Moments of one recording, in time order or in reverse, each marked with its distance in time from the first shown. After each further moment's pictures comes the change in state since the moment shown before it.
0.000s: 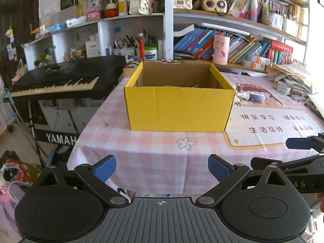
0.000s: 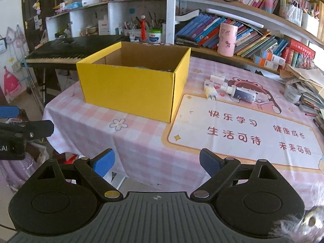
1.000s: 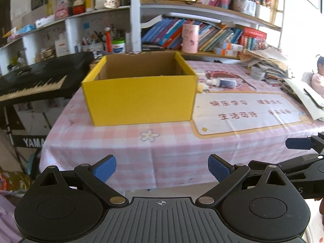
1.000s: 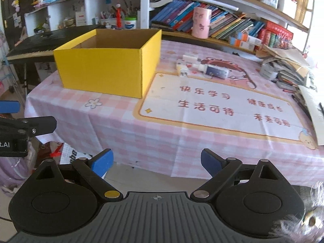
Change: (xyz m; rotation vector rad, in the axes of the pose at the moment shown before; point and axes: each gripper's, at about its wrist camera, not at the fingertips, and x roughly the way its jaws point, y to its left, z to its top) left arm 0.010 -0.040 -0.005 0.088 0.040 -0.150; right arm -0.021 -0.024 -0.030 0.066 0.061 -0.124
